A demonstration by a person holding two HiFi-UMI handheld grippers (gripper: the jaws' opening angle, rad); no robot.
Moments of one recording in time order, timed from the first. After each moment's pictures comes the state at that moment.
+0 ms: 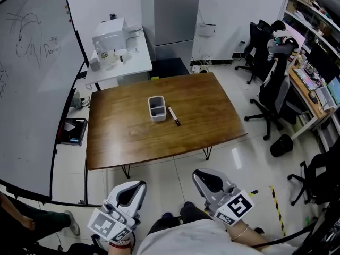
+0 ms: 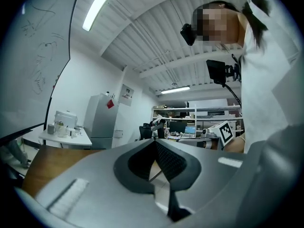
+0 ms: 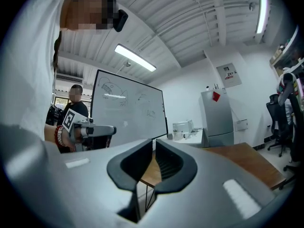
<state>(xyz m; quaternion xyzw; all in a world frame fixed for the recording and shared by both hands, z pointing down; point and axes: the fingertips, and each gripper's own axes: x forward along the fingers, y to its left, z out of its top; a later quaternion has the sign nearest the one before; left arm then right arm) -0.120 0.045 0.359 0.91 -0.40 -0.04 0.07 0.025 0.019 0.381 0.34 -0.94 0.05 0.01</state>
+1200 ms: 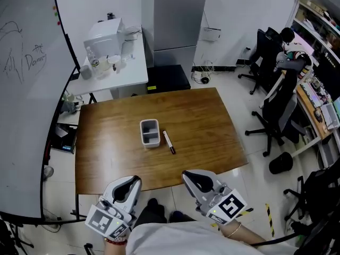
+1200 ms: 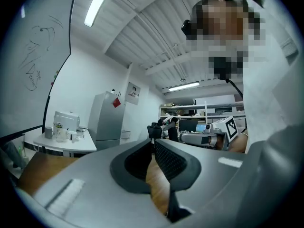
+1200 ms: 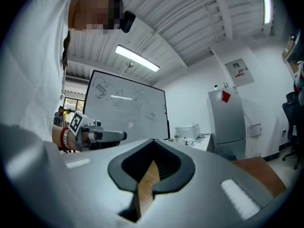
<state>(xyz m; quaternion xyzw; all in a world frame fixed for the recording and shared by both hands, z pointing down) -0.105 -0.143 0.380 0.90 -0.43 -0.03 0.07 0.018 -0.157 0.382 0.28 -0.96 0.03 0.00</state>
